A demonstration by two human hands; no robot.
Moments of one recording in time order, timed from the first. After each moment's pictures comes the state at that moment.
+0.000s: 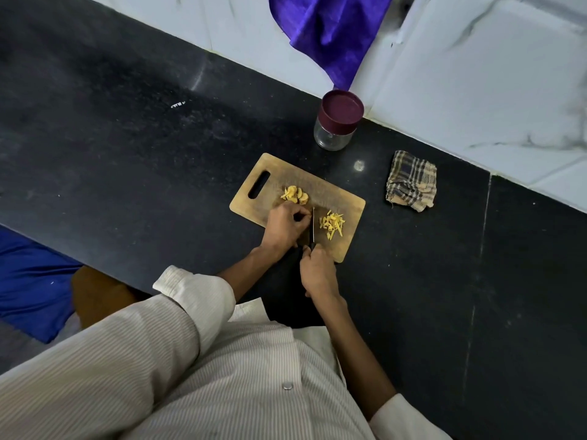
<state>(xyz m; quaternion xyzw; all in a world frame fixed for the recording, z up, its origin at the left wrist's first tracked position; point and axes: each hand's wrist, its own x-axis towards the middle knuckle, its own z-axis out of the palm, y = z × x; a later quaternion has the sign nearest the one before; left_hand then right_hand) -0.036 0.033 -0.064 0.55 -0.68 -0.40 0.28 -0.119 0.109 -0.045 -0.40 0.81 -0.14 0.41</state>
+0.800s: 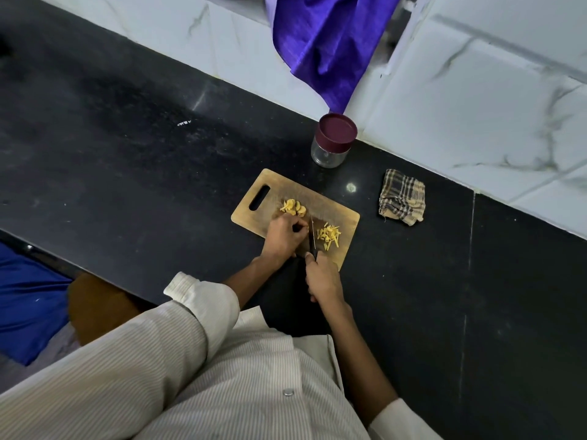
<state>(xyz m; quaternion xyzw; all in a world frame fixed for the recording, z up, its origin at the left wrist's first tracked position) -0.038 0.037 -0.060 0.57 -0.67 -0.39 0.28 -0.134 0.109 -0.045 -0.41 0.79 -0.15 0.42</state>
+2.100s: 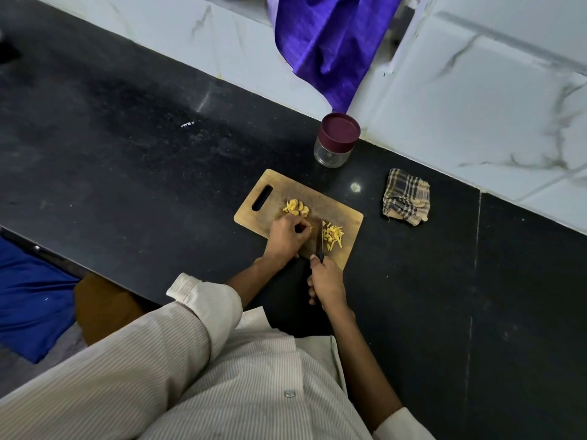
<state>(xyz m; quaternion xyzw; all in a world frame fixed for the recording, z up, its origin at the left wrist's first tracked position) -0.038 0.035 -0.065 0.57 -0.68 -0.37 0.27 -0.134 0.118 -0.041 -0.32 0.78 -0.22 0.49</state>
